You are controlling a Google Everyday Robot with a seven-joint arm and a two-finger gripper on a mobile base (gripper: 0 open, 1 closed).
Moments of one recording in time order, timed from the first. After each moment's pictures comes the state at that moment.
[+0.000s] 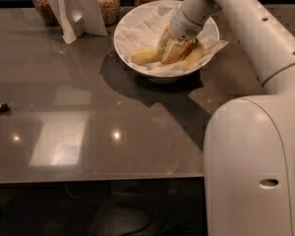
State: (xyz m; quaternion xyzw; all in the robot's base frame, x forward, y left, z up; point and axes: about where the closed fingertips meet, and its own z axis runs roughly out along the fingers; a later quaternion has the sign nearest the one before) arm 0.740 -0.077 0.862 -0.73 0.63 0.06 0.25
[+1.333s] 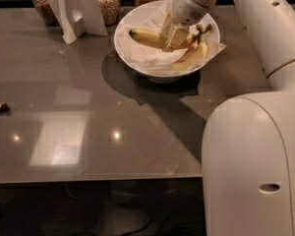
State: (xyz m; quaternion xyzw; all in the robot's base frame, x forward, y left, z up) arm 0.732 -0.081 0.918 -0.75 0.60 0.03 0.27
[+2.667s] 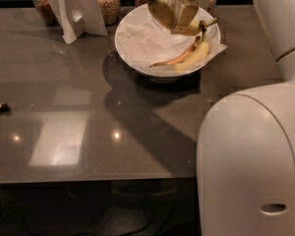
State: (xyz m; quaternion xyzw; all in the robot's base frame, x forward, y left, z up) arm 0.706 -0.089 0.987 -0.79 0.56 -0.05 0.24
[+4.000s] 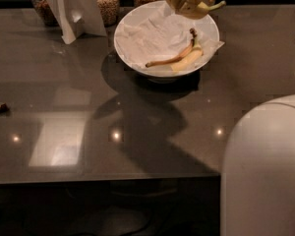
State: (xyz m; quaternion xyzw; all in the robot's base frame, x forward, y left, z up) arm 0.656 -0.089 1.060 -0.78 0.54 -0.02 0.31
